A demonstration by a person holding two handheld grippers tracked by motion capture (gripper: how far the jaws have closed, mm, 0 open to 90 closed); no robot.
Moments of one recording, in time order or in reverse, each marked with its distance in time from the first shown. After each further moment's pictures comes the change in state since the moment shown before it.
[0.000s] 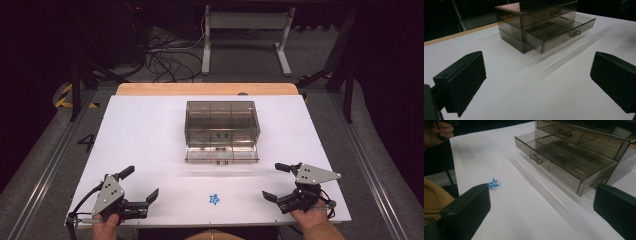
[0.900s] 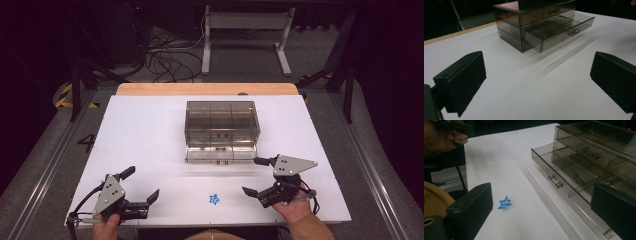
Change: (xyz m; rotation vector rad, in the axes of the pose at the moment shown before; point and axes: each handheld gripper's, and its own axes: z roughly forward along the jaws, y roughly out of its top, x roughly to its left) left arm -0.001 -0.001 0.001 0.008 -0.009 0.002; right arm 0.017 0.042 0.039 0.029 0.092 -0.062
